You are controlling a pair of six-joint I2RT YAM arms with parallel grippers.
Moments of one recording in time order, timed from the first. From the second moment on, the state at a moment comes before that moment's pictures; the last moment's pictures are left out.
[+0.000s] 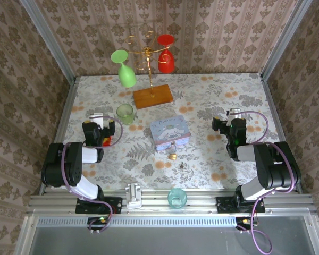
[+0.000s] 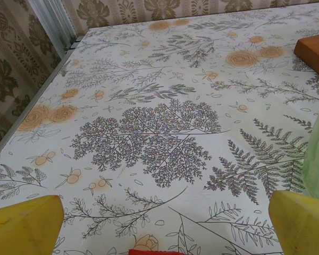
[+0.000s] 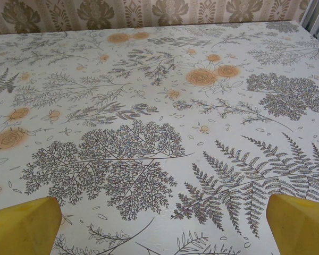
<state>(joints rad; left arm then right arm) -0.04 1.56 0.36 0.84 -0.10 0.09 0.03 1.52 0.39 0.76 0.14 0.06</state>
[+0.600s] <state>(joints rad) -0.09 1.32 0.37 0.71 -0.22 0.09 0.03 1.23 0.49 0.43 0.10 0.08</state>
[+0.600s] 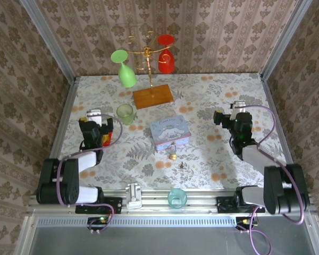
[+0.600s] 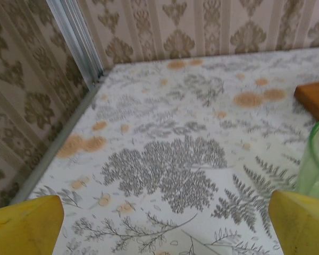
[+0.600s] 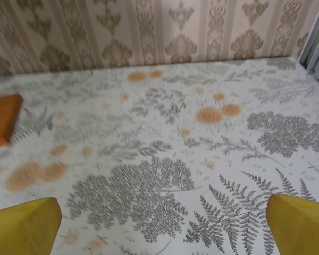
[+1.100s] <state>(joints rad) -0.34 0.93 0.54 0.18 -0.04 -0.30 0.40 1.07 0.66 -0.36 0.09 0.35</state>
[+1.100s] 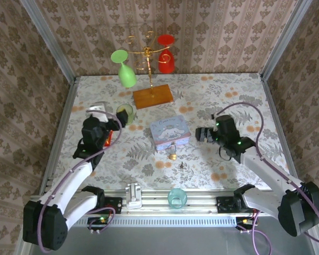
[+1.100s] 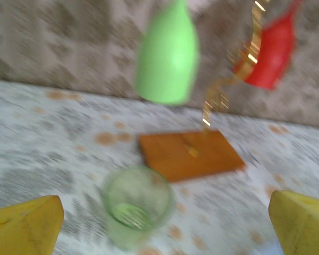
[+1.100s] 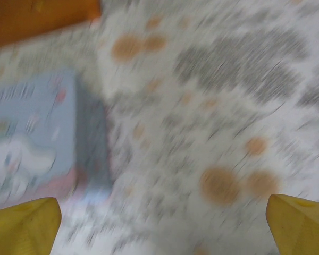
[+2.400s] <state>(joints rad) -0.93 1.18 0.70 -0.16 -0.18 -0.55 1.00 1.45 0.64 -0.37 0.29 0.85</state>
